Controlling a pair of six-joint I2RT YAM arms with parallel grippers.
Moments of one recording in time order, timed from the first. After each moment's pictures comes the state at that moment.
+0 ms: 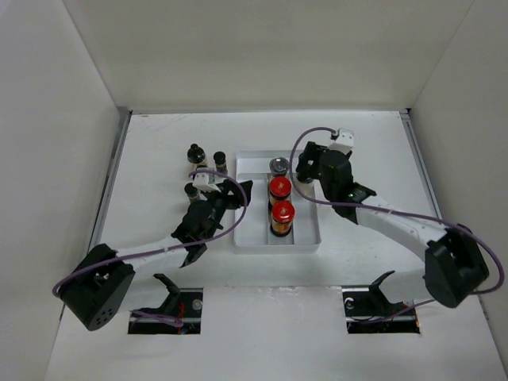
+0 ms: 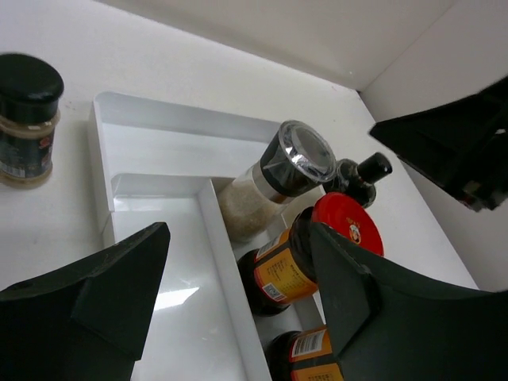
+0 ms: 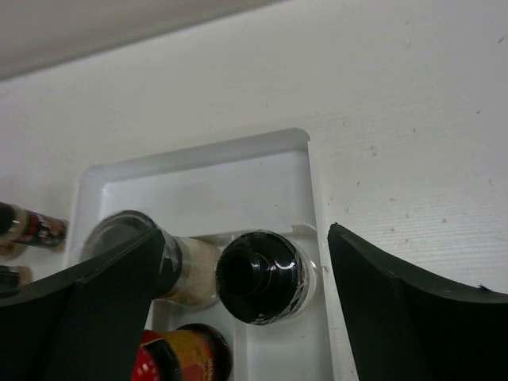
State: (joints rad) left arm -0.69 1.23 0.32 0.92 -0.31 -0.57; right arm 0.59 1.42 0.88 0.19 0.51 0.45
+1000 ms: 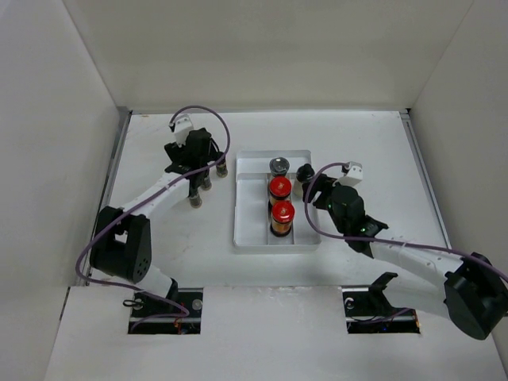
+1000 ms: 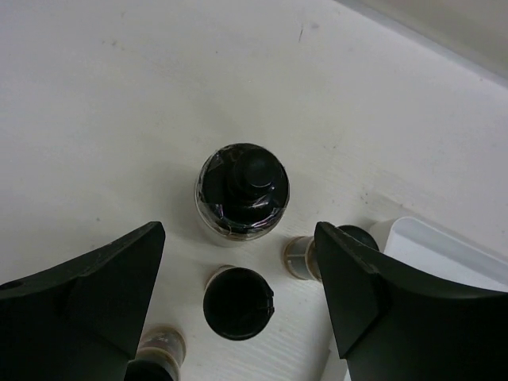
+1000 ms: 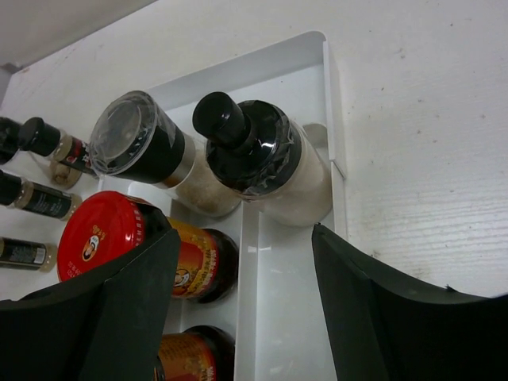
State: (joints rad) left arm -0.35 1.51 1.01 -0.03 -0.60 -0.53; right arm 0.66 1.11 0.49 0.32 0.45 0.61
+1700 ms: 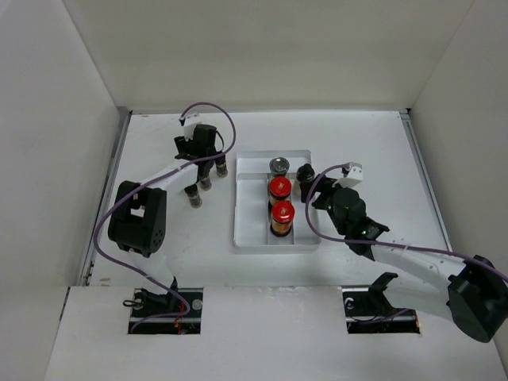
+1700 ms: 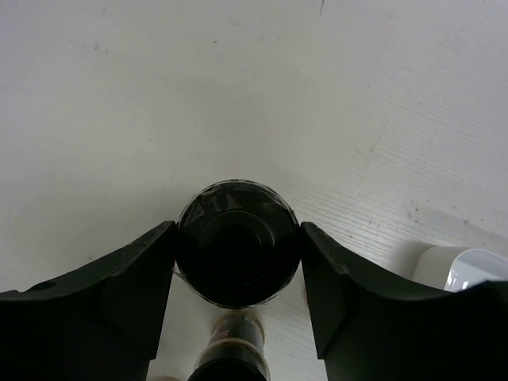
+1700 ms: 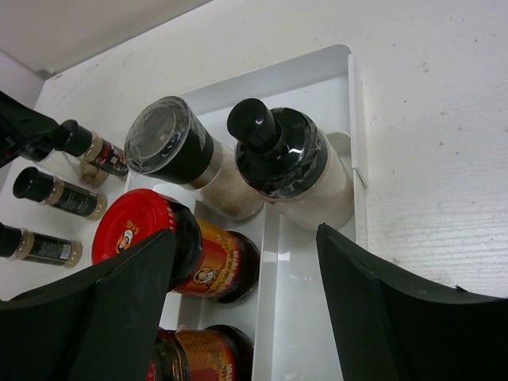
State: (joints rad) left arm -0.31 1.77 1.17 -0.04 -0.59 -0.43; right arm 0.68 1.08 0.47 0.37 0.44 0.60
